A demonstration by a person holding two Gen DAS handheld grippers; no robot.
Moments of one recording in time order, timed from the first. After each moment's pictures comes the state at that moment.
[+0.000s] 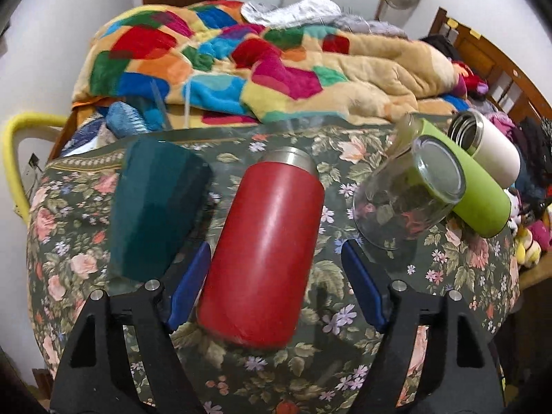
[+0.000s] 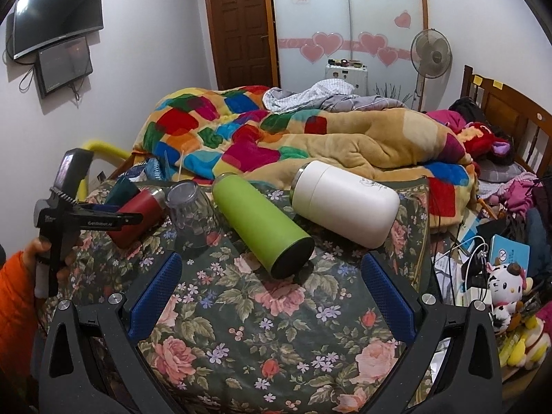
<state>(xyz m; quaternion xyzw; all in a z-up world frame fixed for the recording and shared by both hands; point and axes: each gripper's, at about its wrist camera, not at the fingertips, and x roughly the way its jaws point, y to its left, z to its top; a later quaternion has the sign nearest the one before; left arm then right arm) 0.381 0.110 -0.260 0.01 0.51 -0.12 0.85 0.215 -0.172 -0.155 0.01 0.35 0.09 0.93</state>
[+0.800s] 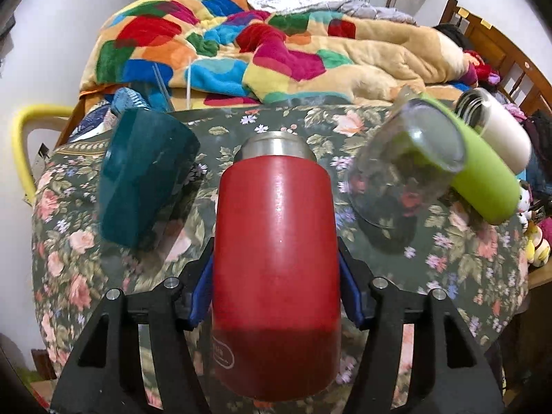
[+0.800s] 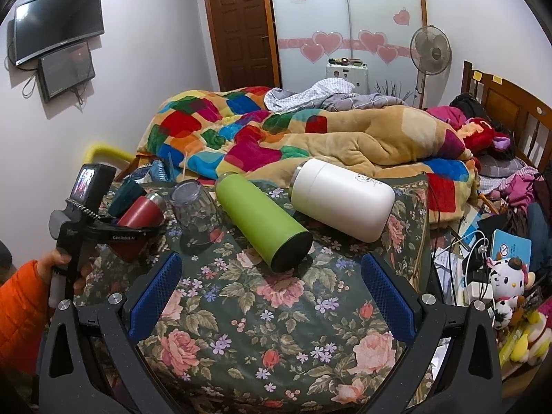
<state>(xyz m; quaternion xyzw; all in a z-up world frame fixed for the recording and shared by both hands) 0.358 0.093 -0.262 0.02 0.51 -0.08 0.85 0.204 -0.179 -0.150 0.02 0.34 0.10 0.93</state>
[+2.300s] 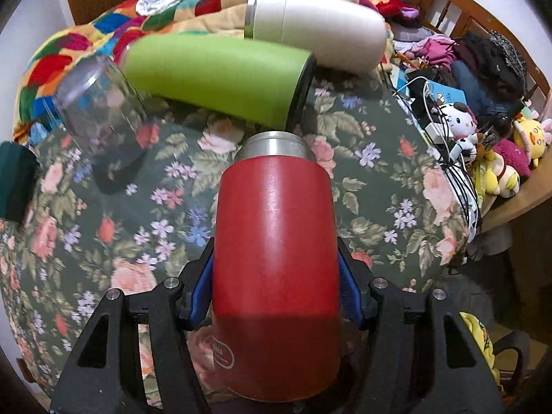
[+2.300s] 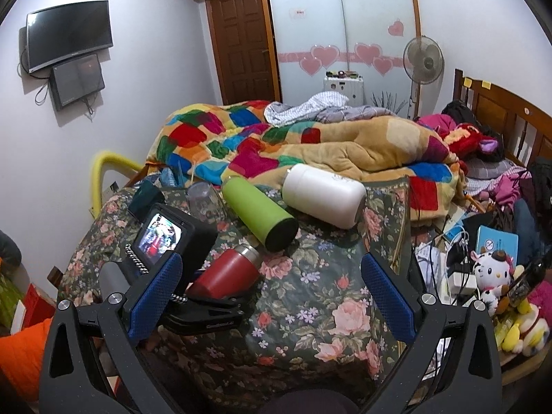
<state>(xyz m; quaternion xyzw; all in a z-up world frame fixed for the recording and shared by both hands) 0.266 -0.101 -0.286 0.08 0.53 -0.20 0.82 0.147 -0.211 -0.136 0.03 0.32 0.10 0.94</state>
